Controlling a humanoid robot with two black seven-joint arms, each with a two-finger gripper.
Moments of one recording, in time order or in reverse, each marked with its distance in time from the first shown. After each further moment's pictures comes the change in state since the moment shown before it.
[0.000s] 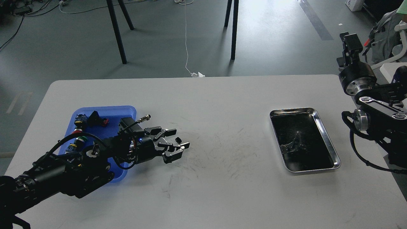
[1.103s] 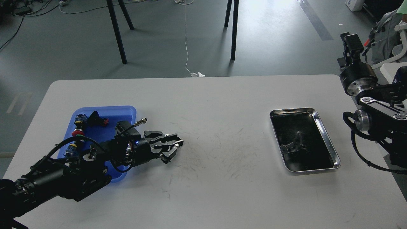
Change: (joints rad) left arm 0.025 0.000 0.002 0.034 0.000 0.023 0.000; right arm -0.001 -0.008 -0.005 0.004 -0.003 0.002 0.002
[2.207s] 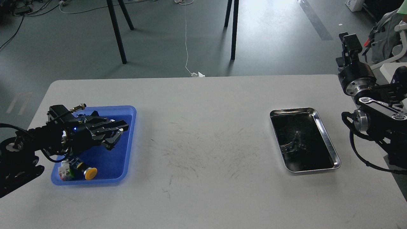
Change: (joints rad) left arm -0.031 0.467 -0.003 -0.236 0.020 -0.002 0.000; right arm -0.004 0.009 0.006 -0.005 -0.001 0.006 0.007
